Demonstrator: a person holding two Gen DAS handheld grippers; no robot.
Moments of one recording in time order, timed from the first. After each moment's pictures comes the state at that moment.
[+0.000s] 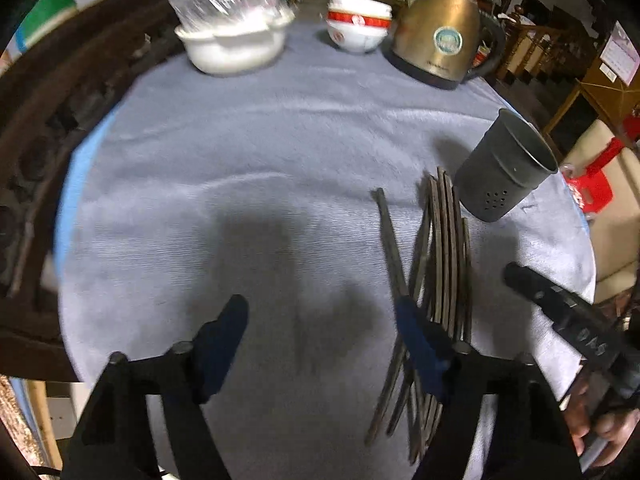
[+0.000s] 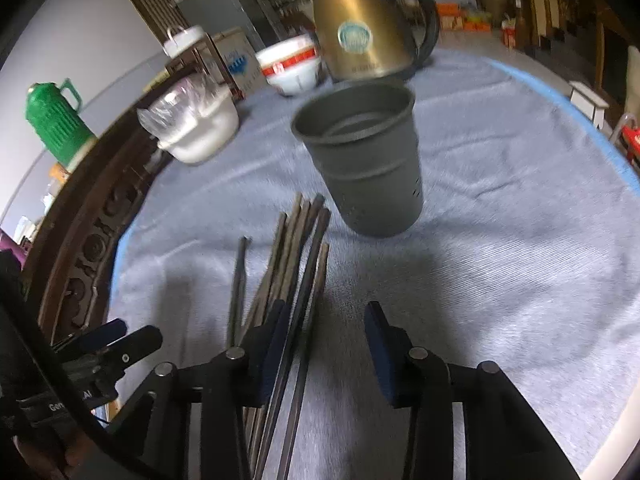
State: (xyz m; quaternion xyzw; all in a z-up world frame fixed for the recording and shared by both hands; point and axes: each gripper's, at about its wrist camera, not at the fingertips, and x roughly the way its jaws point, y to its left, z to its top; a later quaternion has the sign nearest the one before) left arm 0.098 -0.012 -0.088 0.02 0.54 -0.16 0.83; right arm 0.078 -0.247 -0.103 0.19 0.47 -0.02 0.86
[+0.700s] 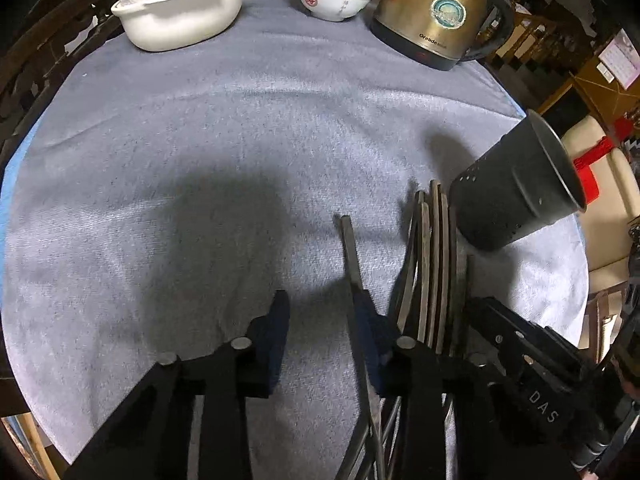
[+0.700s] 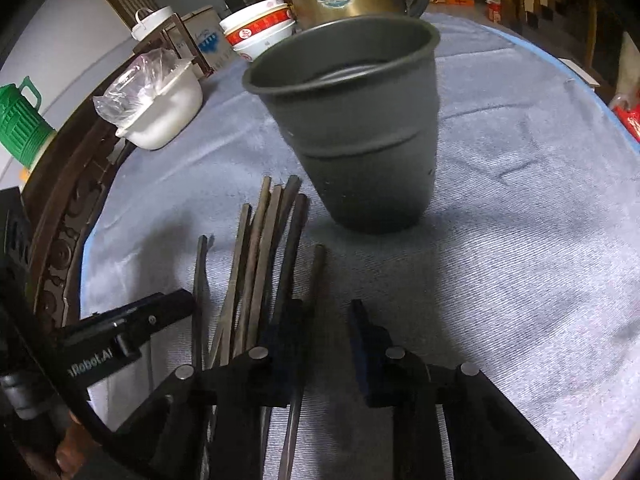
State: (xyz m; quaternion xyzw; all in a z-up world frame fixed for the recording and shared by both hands) left arm 0.157 -0.054 -0.120 0.00 0.58 -0.19 0.79; right arm 0.128 -0.241 -0.133 0.19 0.51 -0.06 0.84
